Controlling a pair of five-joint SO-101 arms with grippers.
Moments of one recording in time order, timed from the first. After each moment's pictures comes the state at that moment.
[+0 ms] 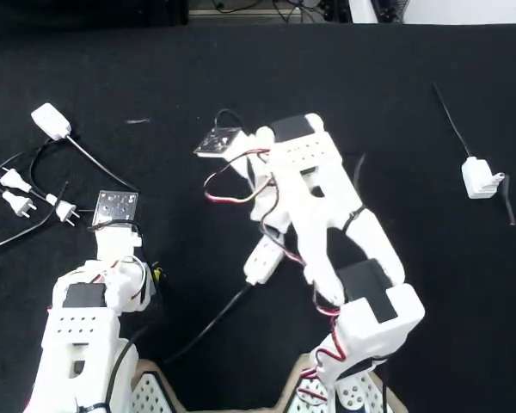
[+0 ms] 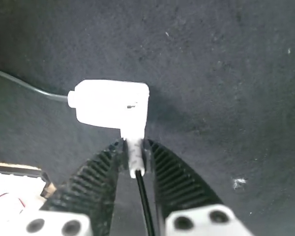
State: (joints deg) left arm -6.5 -63.5 84.6 49.5 -7.7; right arm -19.6 10.9 3.7 90.9 43.7
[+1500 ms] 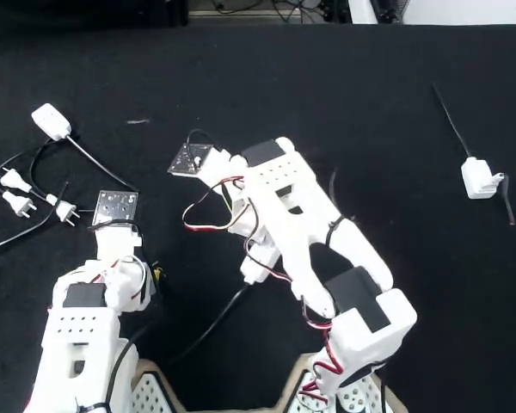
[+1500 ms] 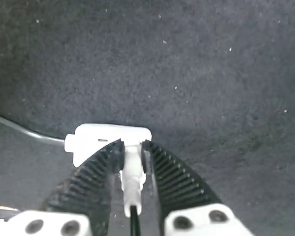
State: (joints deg) left arm -6.5 -63.6 84.6 49.5 -7.7; right arm -25.3 15.4 11.8 75.7 42.7
